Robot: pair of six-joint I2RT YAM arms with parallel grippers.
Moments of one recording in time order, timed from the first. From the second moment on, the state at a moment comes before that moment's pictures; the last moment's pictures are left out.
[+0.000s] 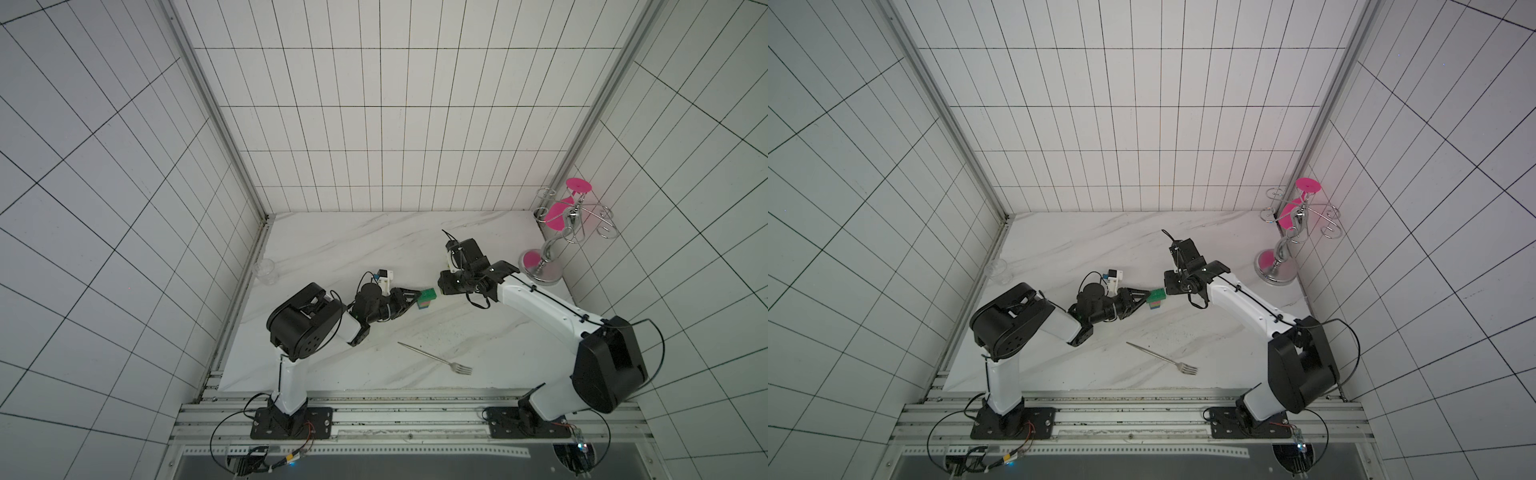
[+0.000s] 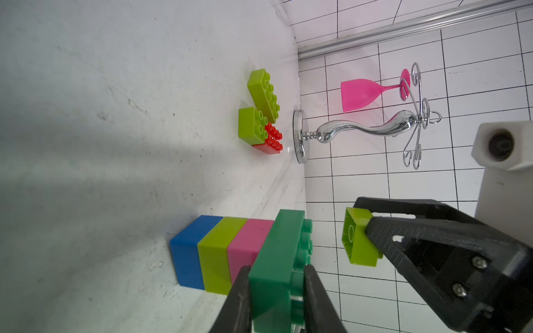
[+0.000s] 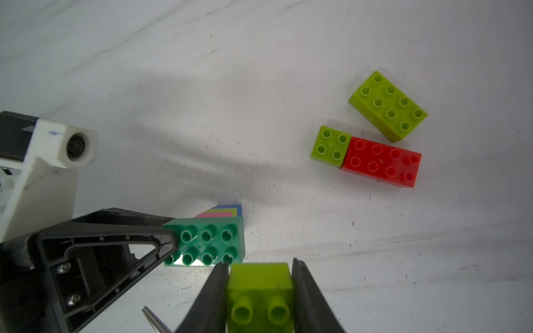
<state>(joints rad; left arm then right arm) -0.65 1.96 0.66 1.08 0.43 -1.28 0.54 1.54 1.16 -0.60 0.02 0.30</state>
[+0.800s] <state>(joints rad) -0.65 1.96 0.69 1.03 0.47 -1.27 0.58 1.65 1.20 -0.58 0.04 0.19</state>
